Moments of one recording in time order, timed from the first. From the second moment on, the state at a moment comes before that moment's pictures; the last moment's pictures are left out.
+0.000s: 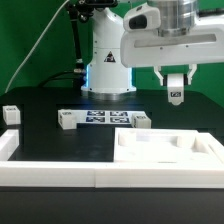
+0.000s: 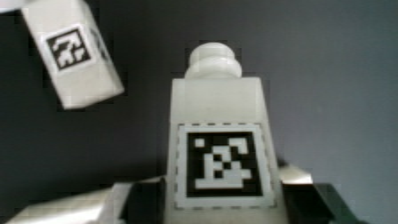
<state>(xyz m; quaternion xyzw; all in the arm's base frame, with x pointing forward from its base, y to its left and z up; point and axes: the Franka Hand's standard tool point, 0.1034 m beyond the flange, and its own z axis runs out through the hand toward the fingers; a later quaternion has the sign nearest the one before) 0.474 0.100 0.118 -0.98 0.13 0.10 0.07</state>
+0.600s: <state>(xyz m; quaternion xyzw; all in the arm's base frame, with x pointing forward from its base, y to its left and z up) 0.489 0.095 0.116 -0.99 -0.01 -0.09 0.05</state>
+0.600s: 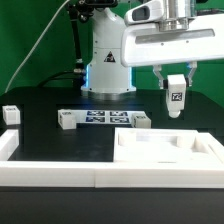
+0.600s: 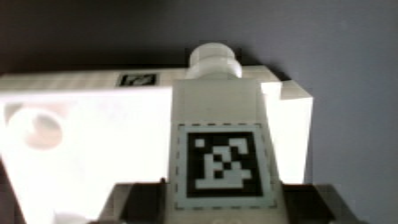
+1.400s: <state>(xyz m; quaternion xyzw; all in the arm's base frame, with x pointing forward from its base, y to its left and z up) 0.525 0.100 0.116 -0.99 -0.05 -0.11 0.05</state>
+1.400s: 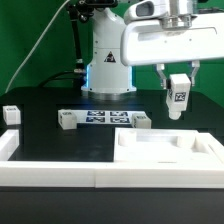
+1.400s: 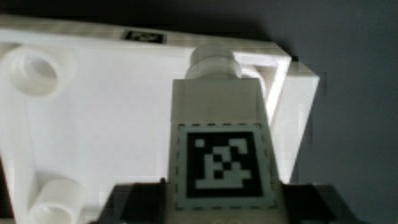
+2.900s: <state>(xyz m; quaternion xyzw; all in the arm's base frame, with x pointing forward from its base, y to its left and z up) 0.609 0.110 0.105 -0.97 -0.09 -0.20 0.05</state>
